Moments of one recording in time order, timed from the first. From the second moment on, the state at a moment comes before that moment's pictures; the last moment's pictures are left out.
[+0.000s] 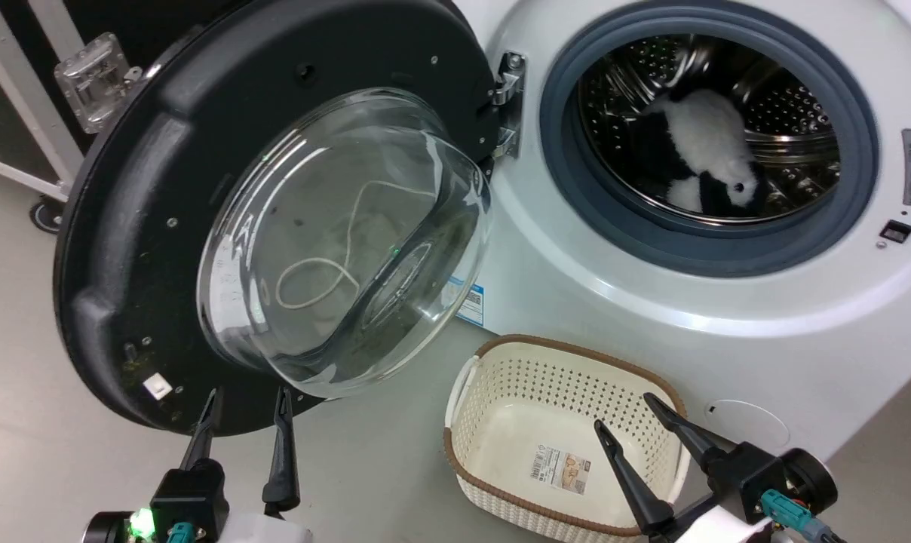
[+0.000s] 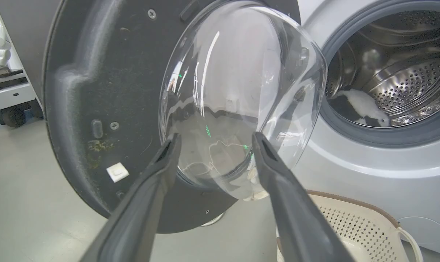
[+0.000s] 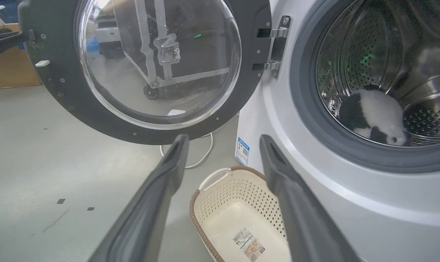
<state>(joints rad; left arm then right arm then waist) 0.08 0.05 -0.02 -0.05 -0.02 0.05 -0.16 -0.03 -0.15 0.27 0.13 0.09 0.13 -0.16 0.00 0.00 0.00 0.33</state>
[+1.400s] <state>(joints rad) -0.27 0.21 0.31 -0.05 -0.56 -0.08 -0.07 0.02 -0.20 0.27 0.14 0.12 0.13 -0.25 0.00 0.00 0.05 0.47</state>
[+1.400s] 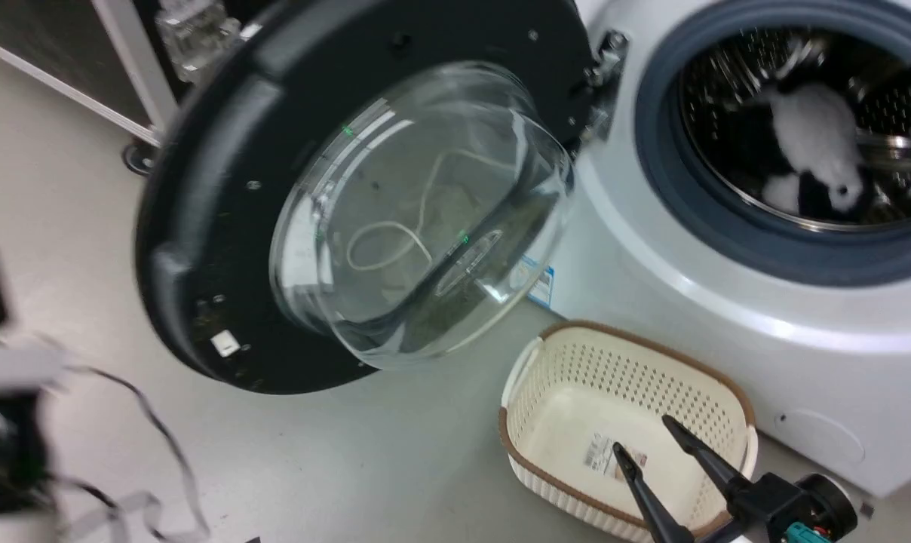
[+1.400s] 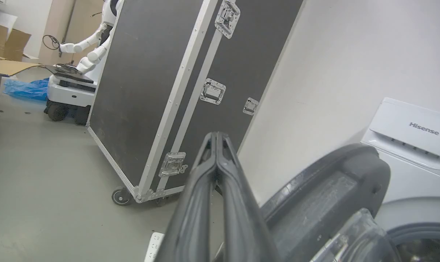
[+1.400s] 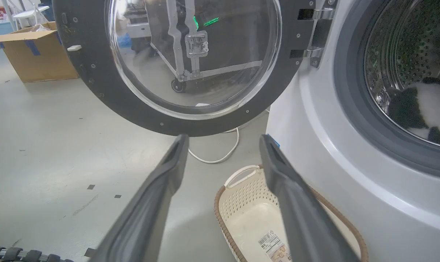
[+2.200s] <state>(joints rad) -0.41 0.32 0.52 0.26 -1.23 0.07 0.83 0.01 -0.23 0.28 0.16 0.13 0.13 -0.26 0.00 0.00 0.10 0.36</state>
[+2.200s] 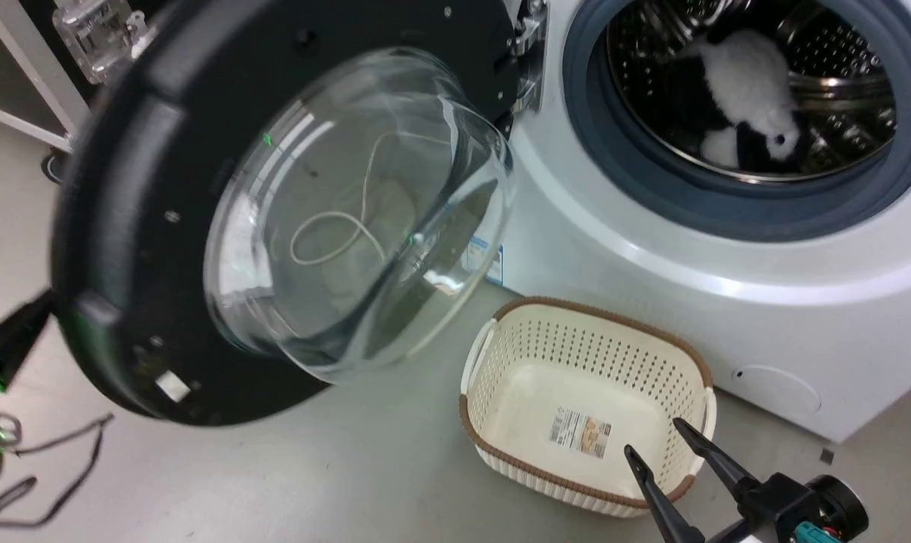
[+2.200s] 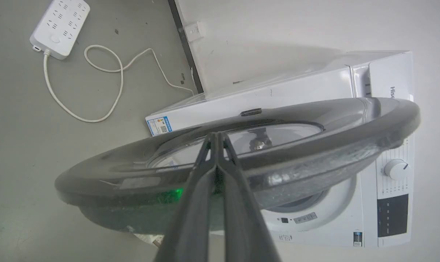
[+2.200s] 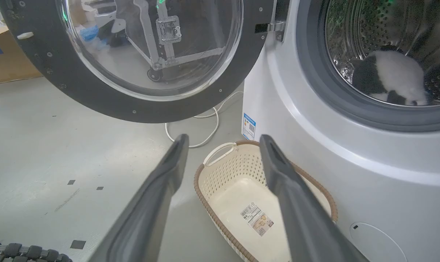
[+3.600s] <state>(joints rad) -0.10 0.05 -0.34 0.07 -1.67 -0.08 0.41 -0.07 -0.18 -0.04 0.19 0.08 0.13 -0.26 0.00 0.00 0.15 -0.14</state>
